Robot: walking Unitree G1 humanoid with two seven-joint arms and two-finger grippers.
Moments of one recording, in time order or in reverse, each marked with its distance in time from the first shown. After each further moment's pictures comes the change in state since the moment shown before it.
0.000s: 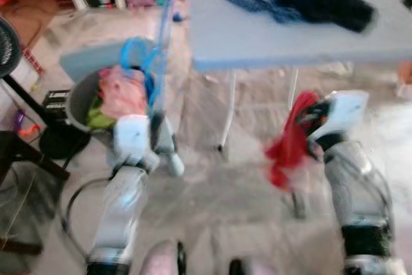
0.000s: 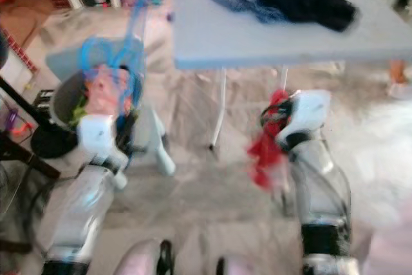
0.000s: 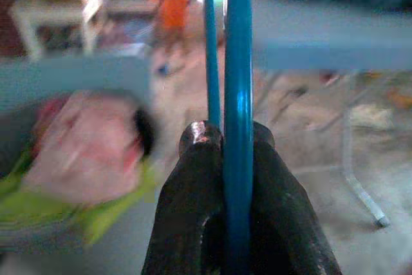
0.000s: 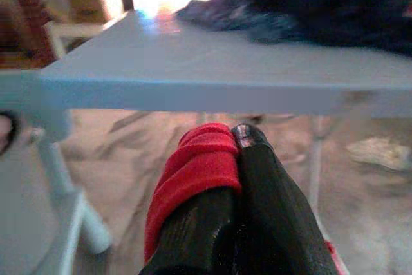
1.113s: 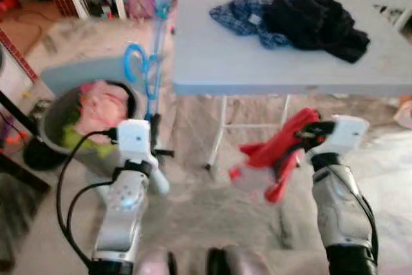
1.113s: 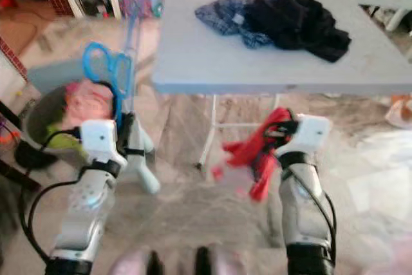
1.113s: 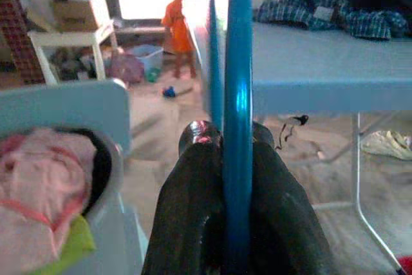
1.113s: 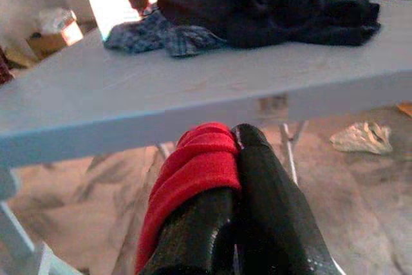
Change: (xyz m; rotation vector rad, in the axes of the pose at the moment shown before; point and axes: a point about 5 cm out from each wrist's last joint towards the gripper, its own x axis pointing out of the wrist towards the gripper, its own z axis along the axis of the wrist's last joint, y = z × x) left arm 0.007 -0.010 0.007 0.052 -0.057 0.012; right arm -0.027 -0.008 -0.025 0.165 -0.014 -0.175
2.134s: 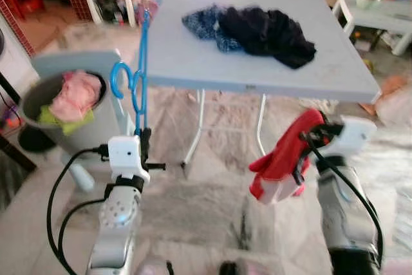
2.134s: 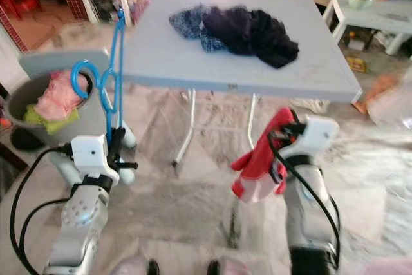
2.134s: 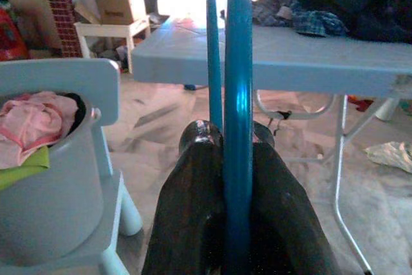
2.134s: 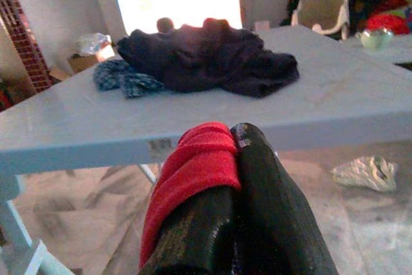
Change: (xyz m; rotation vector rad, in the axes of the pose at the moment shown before) left arm -0.023 0.008 -0.018 -0.024 0.060 0.058; right arm 0.000 0.001 0.009 -0.005 -0.034 0.046
